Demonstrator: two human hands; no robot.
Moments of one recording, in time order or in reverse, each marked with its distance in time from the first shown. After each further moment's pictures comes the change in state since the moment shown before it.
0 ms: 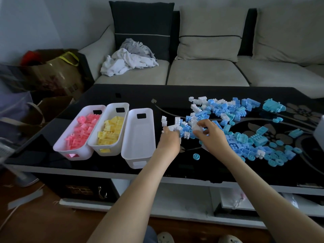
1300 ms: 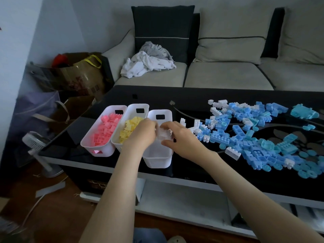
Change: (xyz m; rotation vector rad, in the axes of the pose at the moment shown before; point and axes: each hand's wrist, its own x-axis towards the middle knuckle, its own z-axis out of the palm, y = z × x) left_hand -0.026 -0.080 -0.088 0.096 0.120 -0.190; right_hand -0.012 -0.097 0.073 -0.036 -0.363 -0.454
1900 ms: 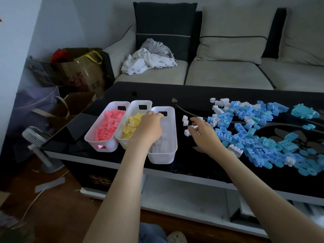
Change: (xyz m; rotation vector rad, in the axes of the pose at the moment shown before) left_hand -0.003 -0.013 0.007 -0.172 0.070 0.095; right_hand -0.005 0.046 -0.009 -0.042 0.172 0.346
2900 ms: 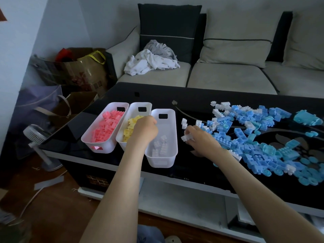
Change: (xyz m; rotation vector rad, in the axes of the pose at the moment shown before) left_hand 0.010 0.005 0.003 -0.098 0.041 -0.219; right_hand 0.016 0.016 -0.005 -0.390 -0.216 -0.161
